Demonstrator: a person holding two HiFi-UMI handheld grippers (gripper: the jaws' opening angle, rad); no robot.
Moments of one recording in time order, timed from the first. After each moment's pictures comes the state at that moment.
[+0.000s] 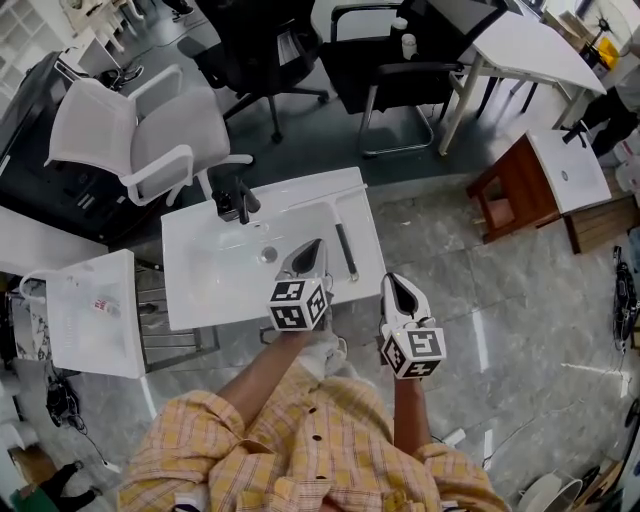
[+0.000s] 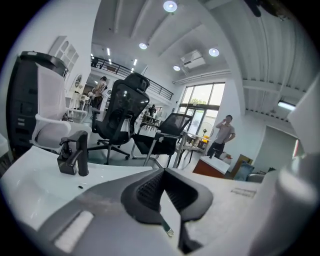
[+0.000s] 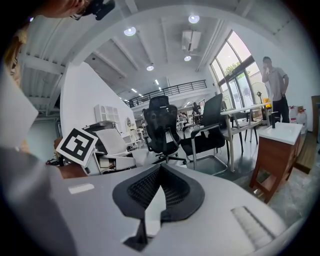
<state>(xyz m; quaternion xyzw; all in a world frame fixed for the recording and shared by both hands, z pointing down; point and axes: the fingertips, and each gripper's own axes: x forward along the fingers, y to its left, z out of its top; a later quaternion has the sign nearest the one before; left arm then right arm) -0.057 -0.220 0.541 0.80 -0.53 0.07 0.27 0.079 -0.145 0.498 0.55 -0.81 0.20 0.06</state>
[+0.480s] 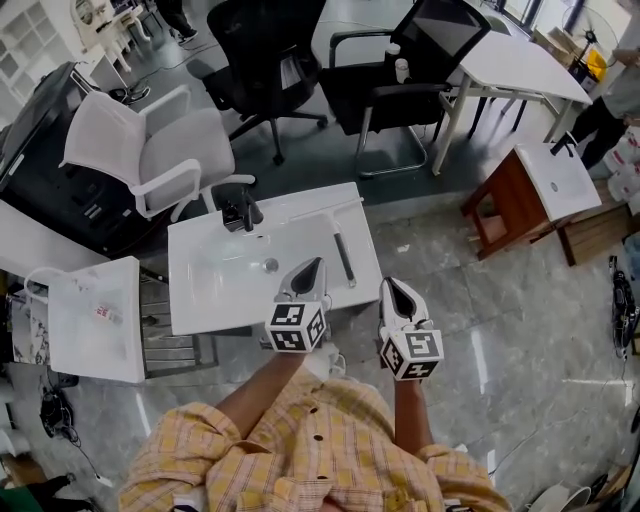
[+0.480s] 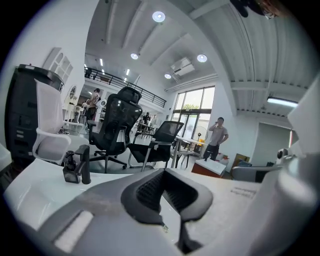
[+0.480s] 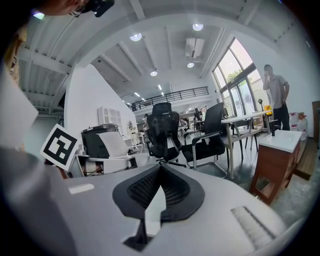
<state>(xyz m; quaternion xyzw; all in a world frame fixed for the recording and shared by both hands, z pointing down) -0.056 -0.169 0.503 0.82 -0.53 0.05 0.20 0.079 -0.121 0.474 0.55 -0.82 0.16 0.04</state>
